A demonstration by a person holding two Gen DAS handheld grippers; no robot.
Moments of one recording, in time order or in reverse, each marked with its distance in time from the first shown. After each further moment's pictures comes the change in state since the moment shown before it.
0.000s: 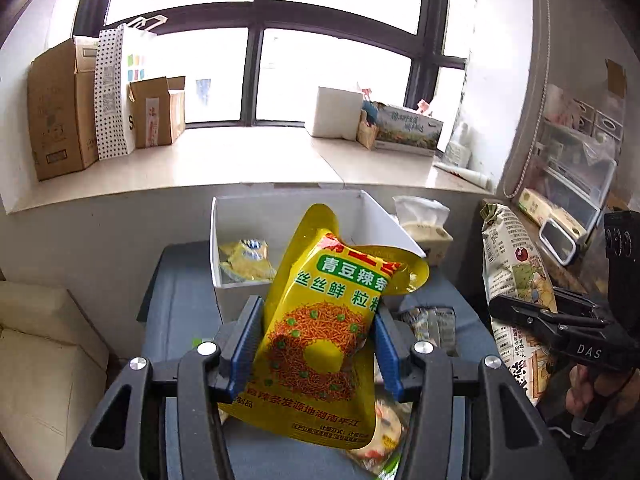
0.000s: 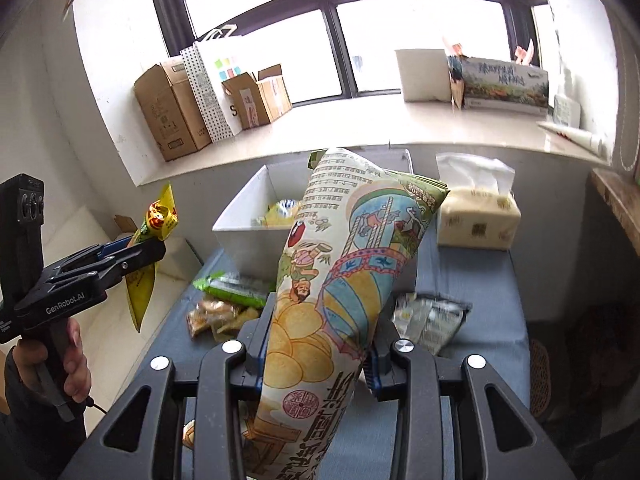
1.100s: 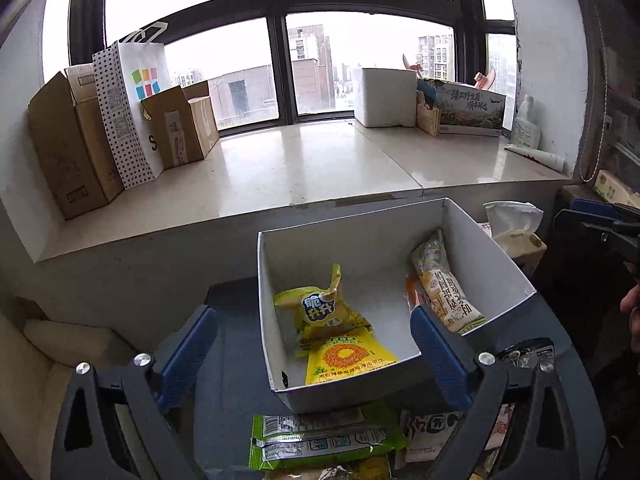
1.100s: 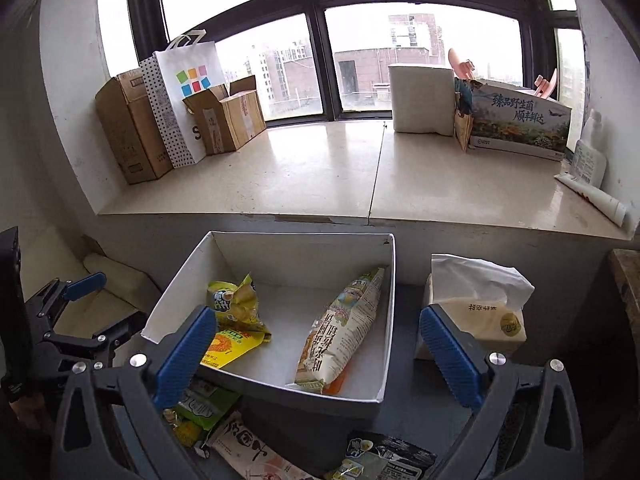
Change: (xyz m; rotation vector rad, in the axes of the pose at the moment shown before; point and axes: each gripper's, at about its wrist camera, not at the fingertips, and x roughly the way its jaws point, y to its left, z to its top) left arm 0.091 0.016 0.046 0.116 0.048 0.229; right arm 0.082 -0.037 0.114 -0.023 -0.010 -0.056
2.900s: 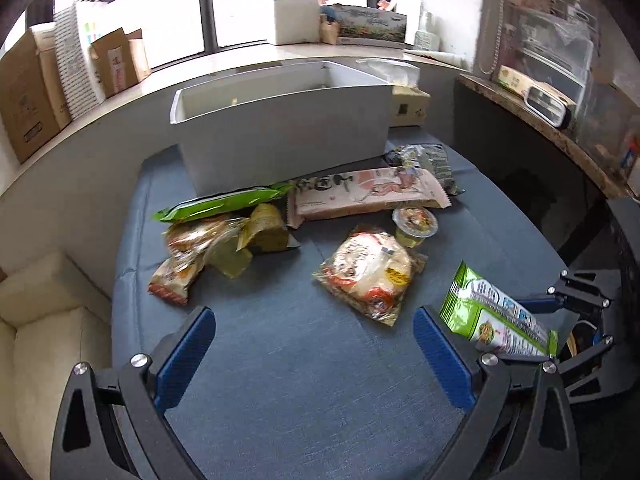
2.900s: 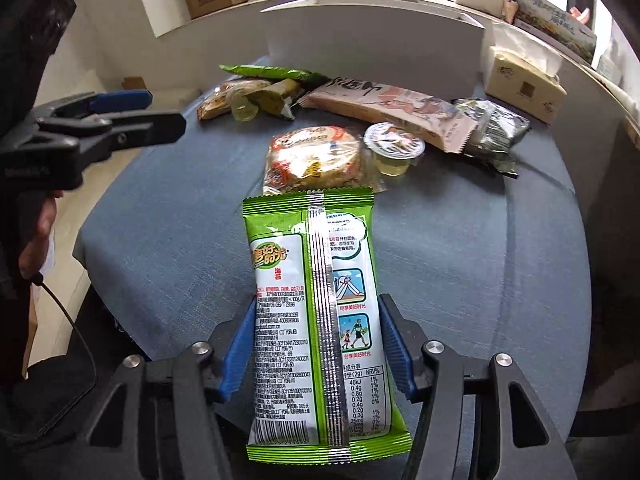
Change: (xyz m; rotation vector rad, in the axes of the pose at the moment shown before) left arm -0.084 -0.056 -0.196 0.128 0.202 -0.257; right arm -0.074 0.070 -0.296 -0.139 0.372 0.051
